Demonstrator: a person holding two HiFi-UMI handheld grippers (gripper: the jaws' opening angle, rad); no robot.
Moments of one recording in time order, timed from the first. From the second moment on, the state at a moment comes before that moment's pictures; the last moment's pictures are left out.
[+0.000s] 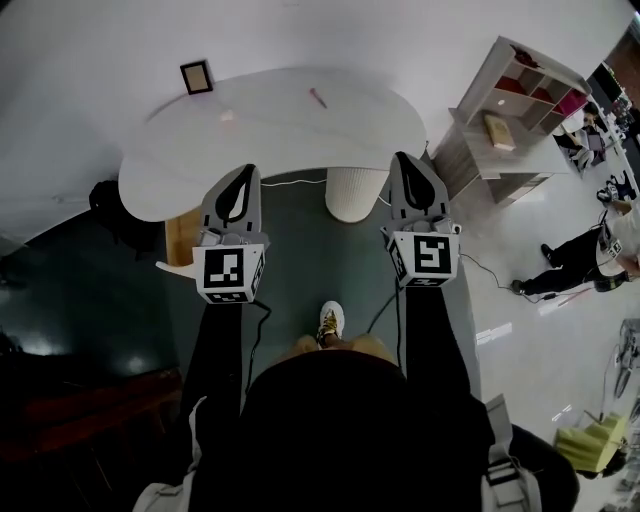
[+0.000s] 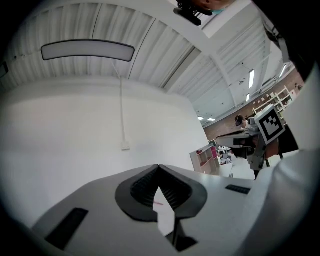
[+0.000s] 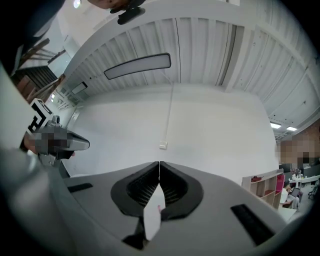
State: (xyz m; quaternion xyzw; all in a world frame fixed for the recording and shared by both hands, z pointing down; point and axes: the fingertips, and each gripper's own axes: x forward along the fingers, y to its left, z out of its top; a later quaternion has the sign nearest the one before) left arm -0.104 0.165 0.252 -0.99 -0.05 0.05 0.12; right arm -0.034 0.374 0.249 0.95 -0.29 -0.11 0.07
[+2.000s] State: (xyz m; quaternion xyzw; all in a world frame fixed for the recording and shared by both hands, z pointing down) left arm 0.369 0.063 0.274 -0.98 -0.17 0.03 0.08; right arm 0.396 0.230 0.267 0.96 -0.23 -0.09 0.08
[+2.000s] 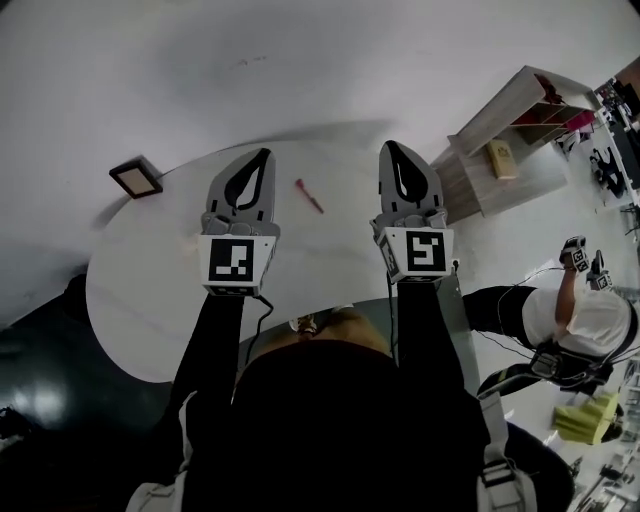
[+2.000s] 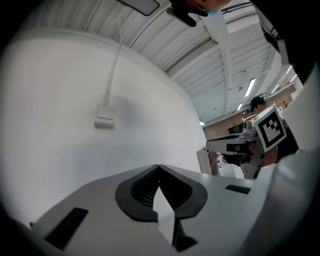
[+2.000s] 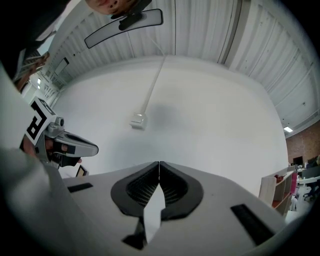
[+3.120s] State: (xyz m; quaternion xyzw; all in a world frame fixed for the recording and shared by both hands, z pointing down) left arm 0.436 0.113 0.585 -0.92 -0.15 -0.36 -0.02; right arm 0.433 0.268 0.316 0.96 -0.25 -0.02 0.10
